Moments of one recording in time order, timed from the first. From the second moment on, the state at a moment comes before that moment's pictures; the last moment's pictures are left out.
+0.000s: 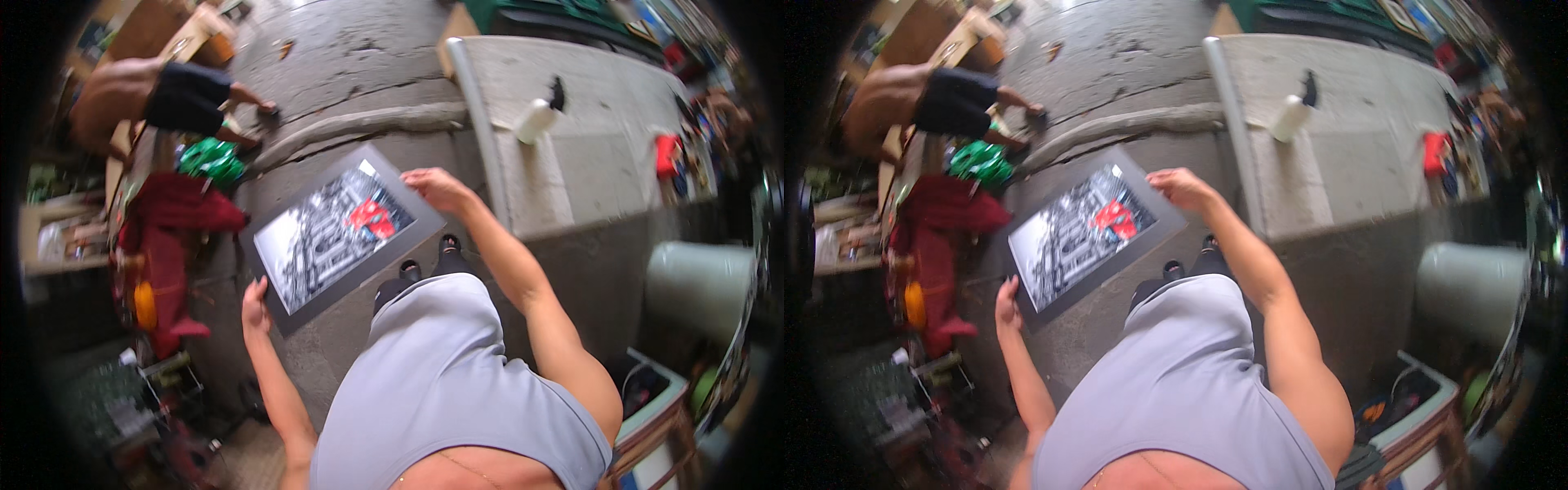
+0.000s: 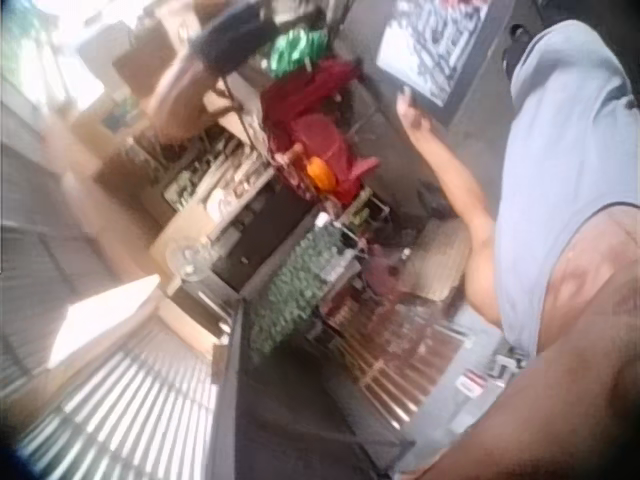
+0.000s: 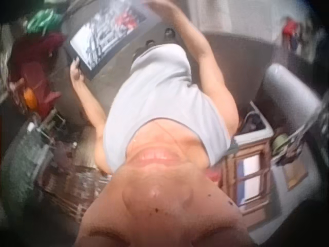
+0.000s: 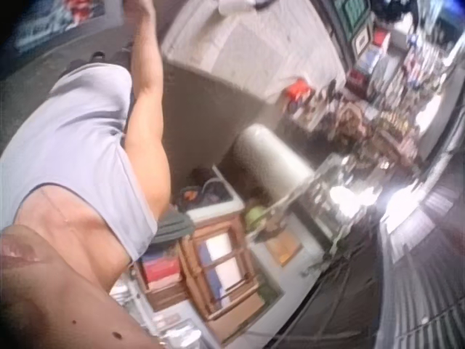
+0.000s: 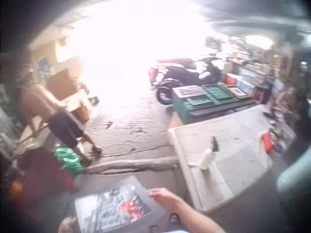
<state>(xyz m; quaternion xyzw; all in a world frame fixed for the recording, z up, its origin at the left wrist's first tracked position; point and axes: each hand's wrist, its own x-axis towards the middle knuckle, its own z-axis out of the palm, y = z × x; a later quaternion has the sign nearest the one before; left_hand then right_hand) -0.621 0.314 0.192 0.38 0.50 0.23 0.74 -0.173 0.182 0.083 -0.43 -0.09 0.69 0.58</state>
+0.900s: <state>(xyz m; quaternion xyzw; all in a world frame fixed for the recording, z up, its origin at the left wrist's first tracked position) 0.009 -0.235 0.292 0.67 0.10 0.14 0.72 0.018 -0.661 0.340 -0.78 -0.04 -0.20 0.60</state>
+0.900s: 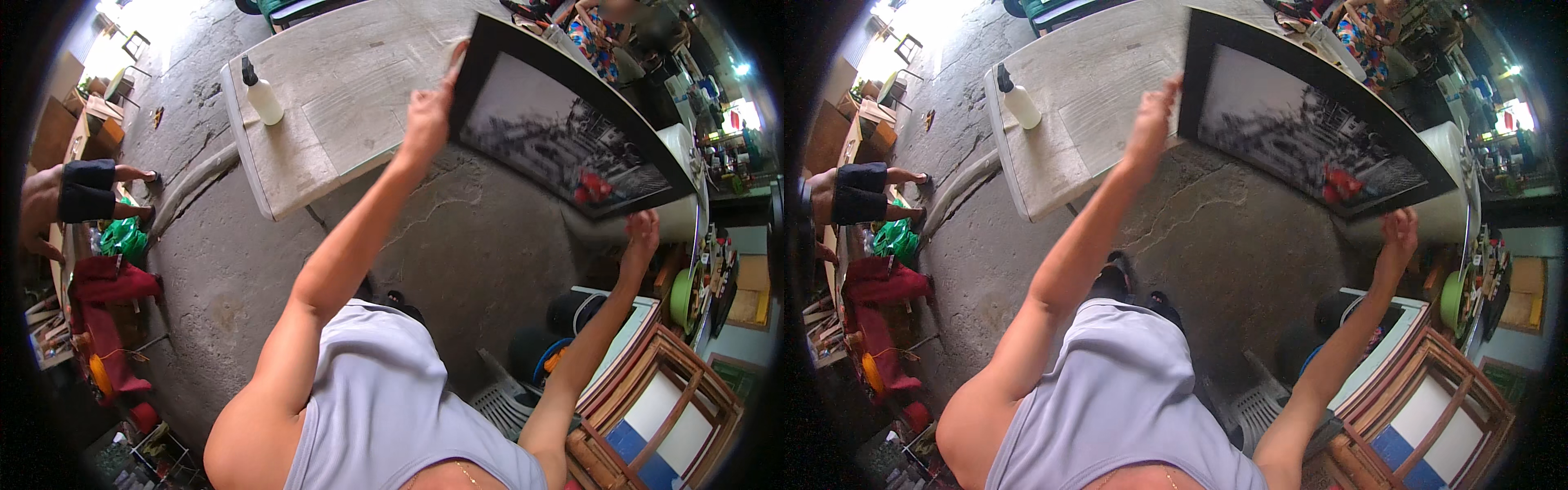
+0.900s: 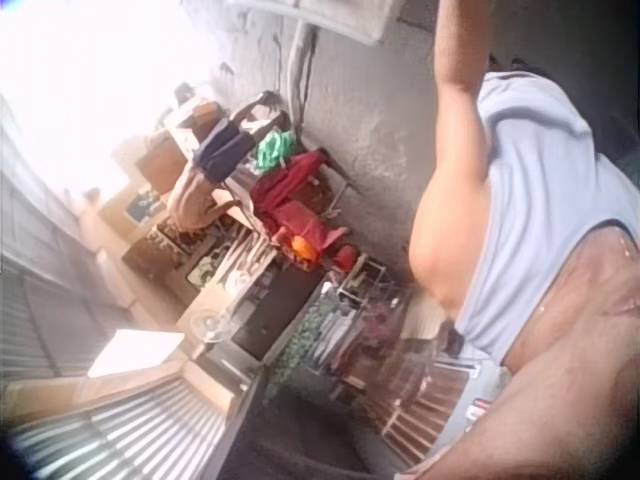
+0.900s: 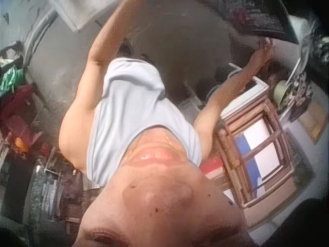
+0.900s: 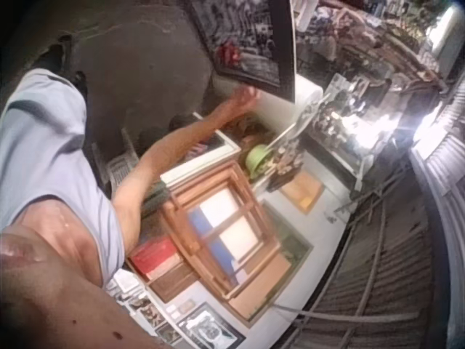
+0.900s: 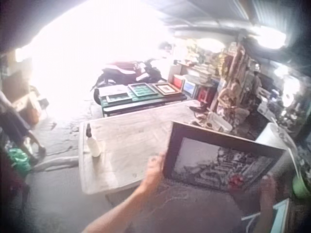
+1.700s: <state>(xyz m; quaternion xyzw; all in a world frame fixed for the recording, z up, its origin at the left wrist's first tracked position) 0.008 -0.047 0.020 0.59 0.53 0.17 0.58 0.359 -0.300 0.043 -0.82 -0.16 0.29 0.47</state>
